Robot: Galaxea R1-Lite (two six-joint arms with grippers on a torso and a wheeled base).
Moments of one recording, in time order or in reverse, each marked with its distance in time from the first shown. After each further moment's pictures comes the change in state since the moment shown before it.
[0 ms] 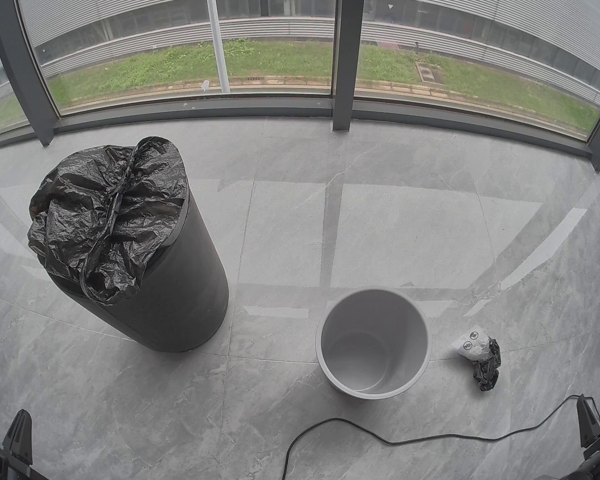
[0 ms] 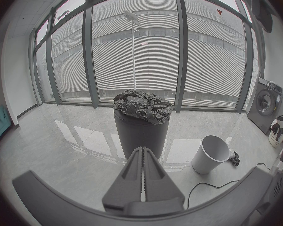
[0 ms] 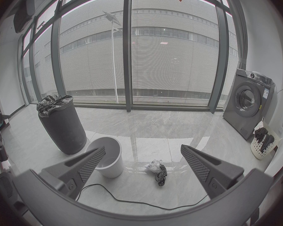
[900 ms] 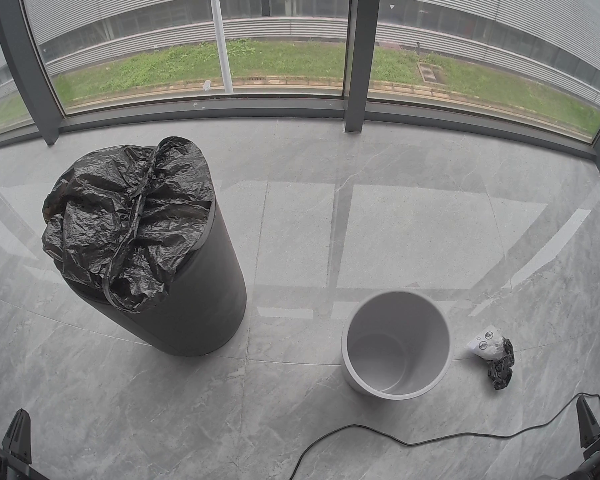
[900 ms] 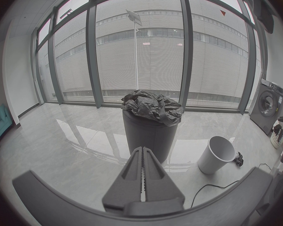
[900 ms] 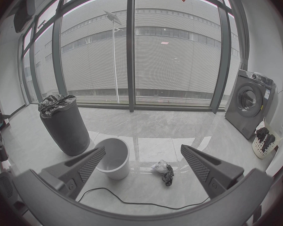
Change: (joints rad) left arm 0.000 0.000 0.000 0.000 0.012 -0.007; right arm 0.001 0.000 0.000 0.001 0.000 0.000
